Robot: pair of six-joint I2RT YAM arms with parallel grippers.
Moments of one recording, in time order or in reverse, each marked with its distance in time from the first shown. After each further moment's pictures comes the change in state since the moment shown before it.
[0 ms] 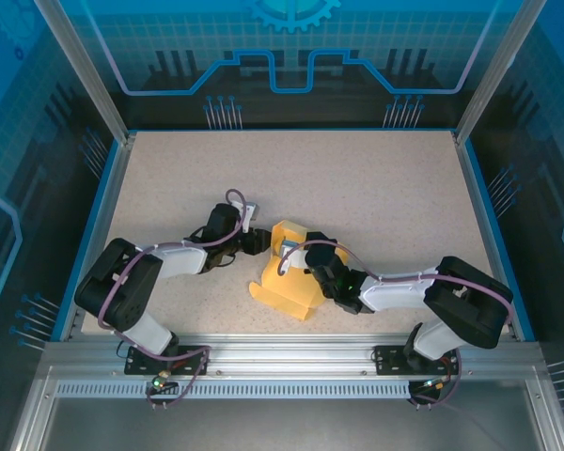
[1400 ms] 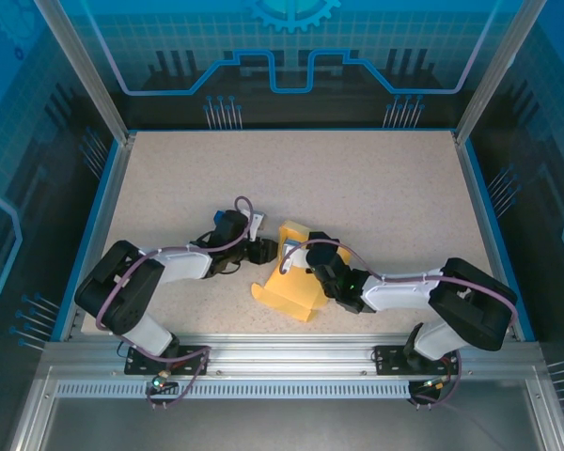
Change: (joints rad) left arm -0.083 -0.007 -0.010 -0.052 0.006 -0.034; right arm -0.006 -0.029 0.001 -0.050 0.005 0.031
